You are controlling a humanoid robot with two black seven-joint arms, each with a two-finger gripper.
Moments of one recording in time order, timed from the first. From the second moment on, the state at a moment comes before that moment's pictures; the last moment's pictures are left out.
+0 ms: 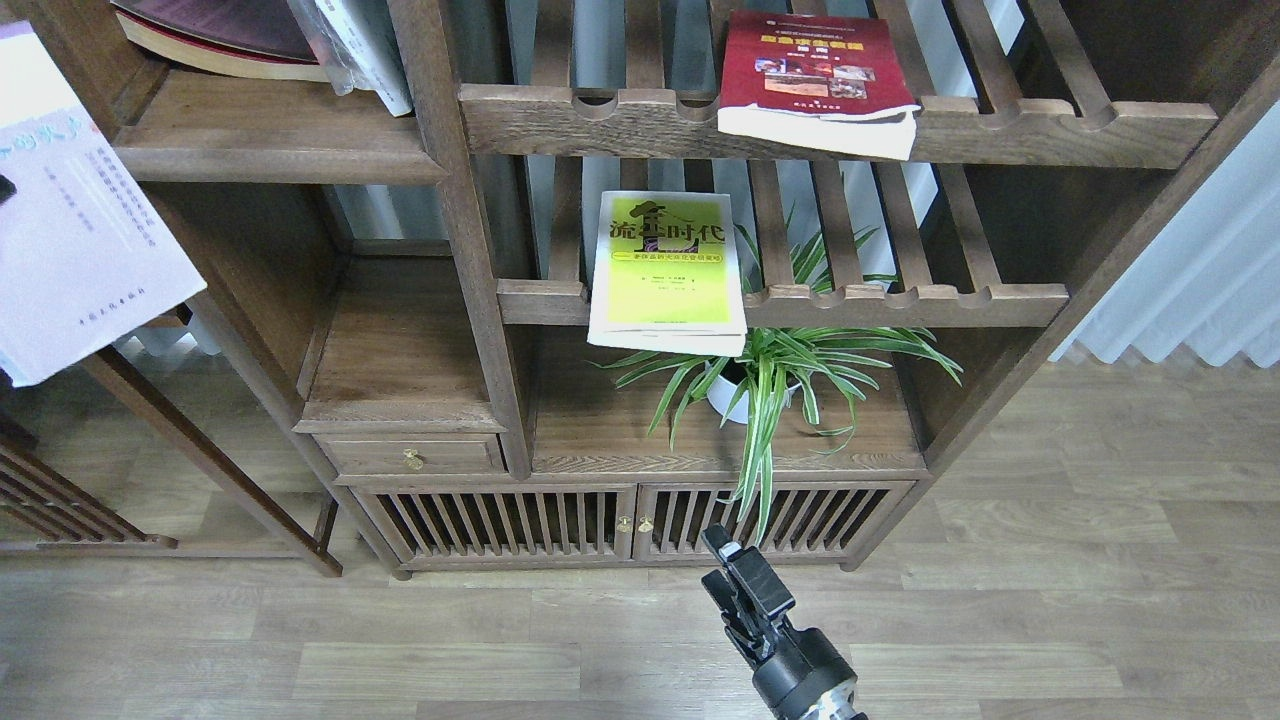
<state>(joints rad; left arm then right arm) -0.13 0.70 -1.75 -1.38 0.16 -0.49 0.42 -0.16 -0.03 0.85 1.06 0.17 0.58 0.11</state>
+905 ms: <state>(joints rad) -0.59 0.64 -1.56 -1.20 0.43 -0.49 0.44 -0.16 -0.02 0.86 1.06 0.17 0.58 0.11</state>
